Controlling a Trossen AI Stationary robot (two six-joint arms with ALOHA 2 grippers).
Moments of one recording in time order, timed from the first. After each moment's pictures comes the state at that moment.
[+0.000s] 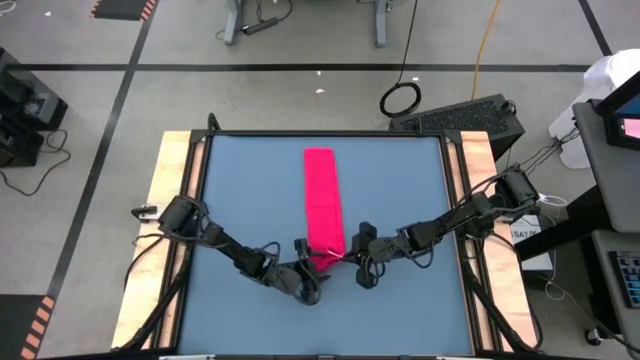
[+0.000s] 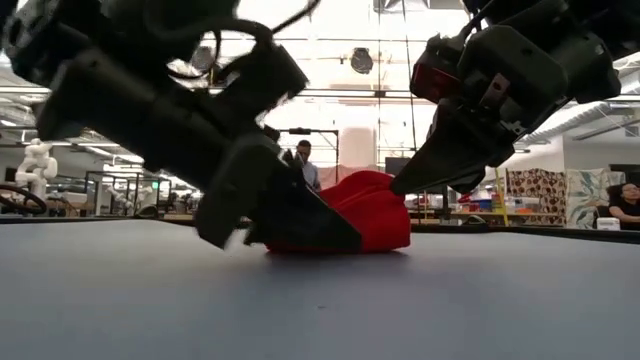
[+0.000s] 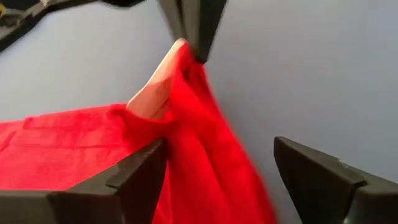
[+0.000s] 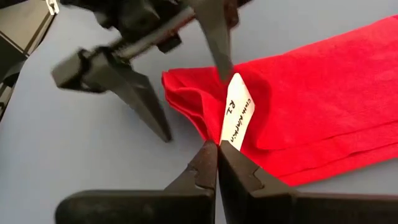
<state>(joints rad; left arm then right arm) -0.45 2.06 0.88 0.62 -0.60 -0.11 0.33 1.66 0.65 0.39 0.20 0.49</state>
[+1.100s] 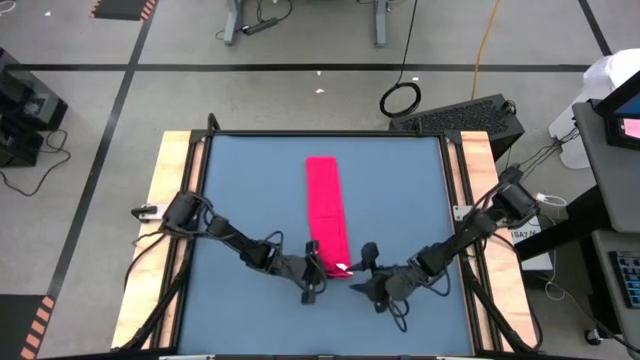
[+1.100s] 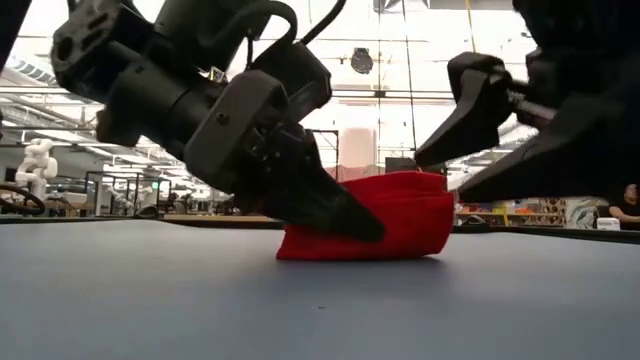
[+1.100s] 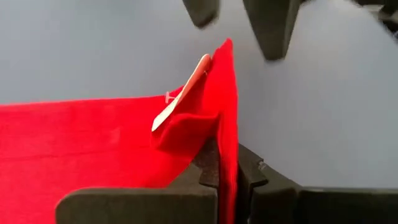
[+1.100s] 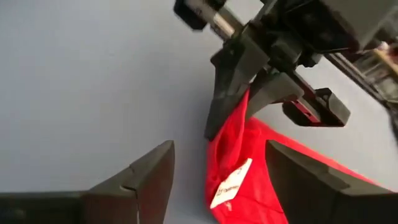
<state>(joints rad) -0.37 2.06 0.89 0.69 -0.19 -0.20 0.60 1.74 0.65 0.51 0.55 -0.25</state>
